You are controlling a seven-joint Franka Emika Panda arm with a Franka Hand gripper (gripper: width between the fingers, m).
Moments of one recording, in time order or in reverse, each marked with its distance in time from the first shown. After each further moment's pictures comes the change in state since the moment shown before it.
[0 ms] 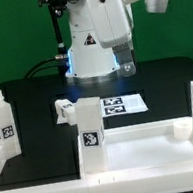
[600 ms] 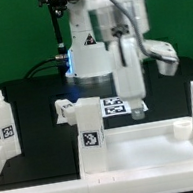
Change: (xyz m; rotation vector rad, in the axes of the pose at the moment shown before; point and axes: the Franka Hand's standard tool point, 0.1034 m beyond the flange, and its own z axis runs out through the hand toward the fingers) arm 0.006 0.058 0.081 -0.025 0.097 0.002
